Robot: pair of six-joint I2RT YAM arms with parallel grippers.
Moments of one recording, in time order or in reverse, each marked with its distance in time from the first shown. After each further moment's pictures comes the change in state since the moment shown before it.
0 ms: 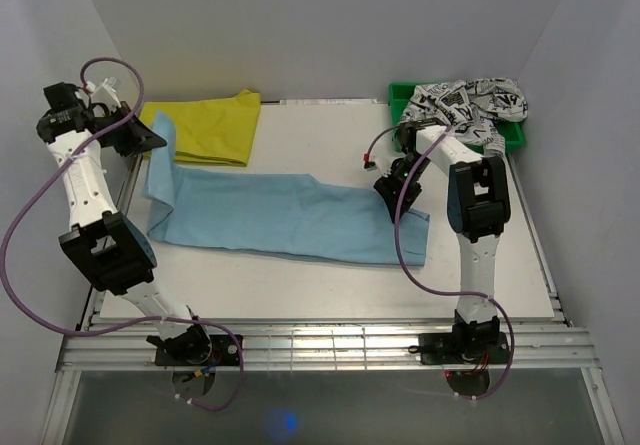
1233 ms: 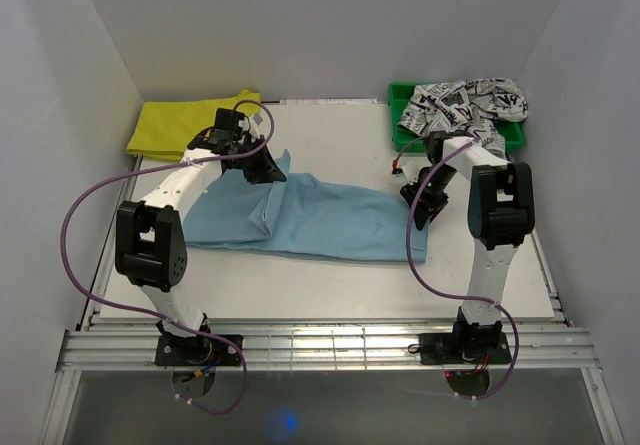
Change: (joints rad) left arm -0.723 -0.026 -0.485 0.489 -0.278 -0.488; right arm -0.136 -0.129 -0.240 0.159 0.109 0.088
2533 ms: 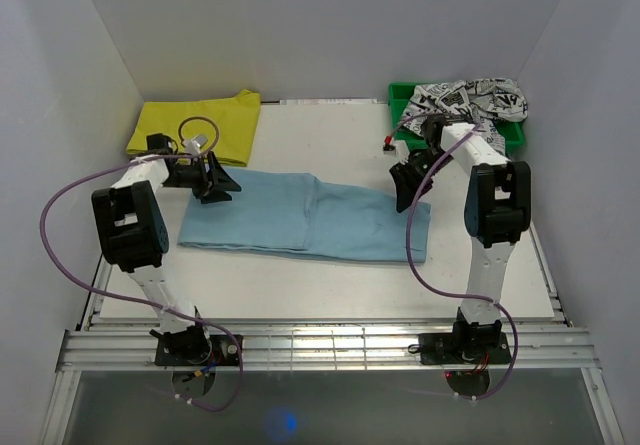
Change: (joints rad) left arm 0.426 0.128 -0.056 -0.107 0.454 0.415; right arm 0.010 0.005 0.220 -0.122 -0.310 -0.072
